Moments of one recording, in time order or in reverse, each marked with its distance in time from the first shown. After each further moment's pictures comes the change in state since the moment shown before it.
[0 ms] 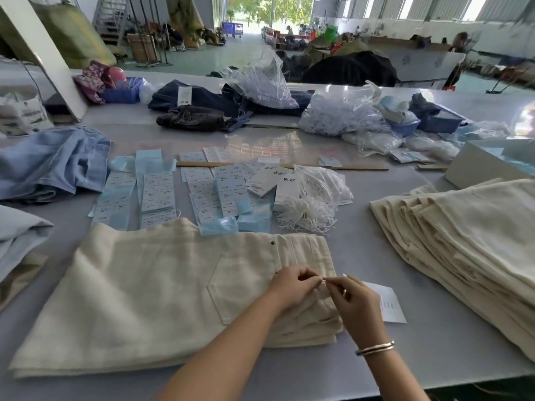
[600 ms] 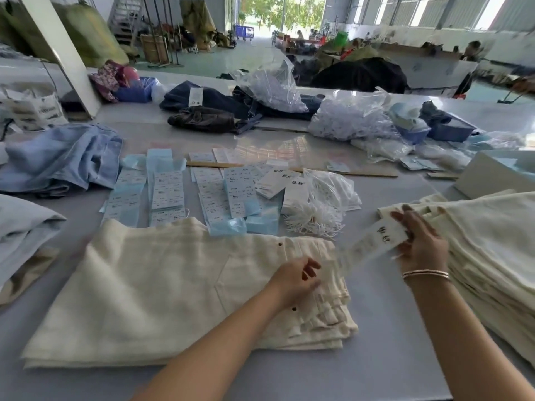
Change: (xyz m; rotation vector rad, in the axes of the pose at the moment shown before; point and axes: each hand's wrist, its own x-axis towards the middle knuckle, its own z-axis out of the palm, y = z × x) left_hand -0.004 0.009 -0.024 0.199 0.017 0.155; right_hand 0.115 0.003 -0.062 1.113 0.356 0.527
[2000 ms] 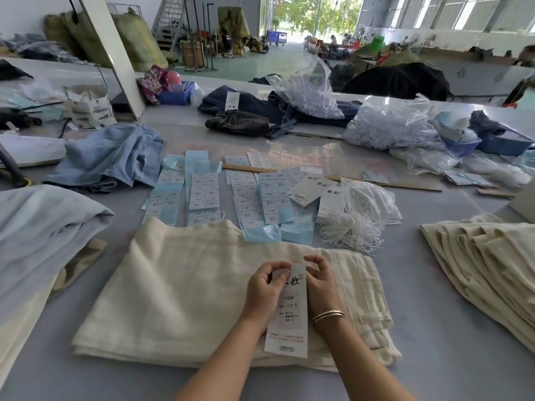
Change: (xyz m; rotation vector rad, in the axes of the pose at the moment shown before) left_hand -0.046 -0.070 -0.040 -0.746 0.573 -0.174; right_hand -0.102 0.159 0.094 -0.315 -0.499 0.247
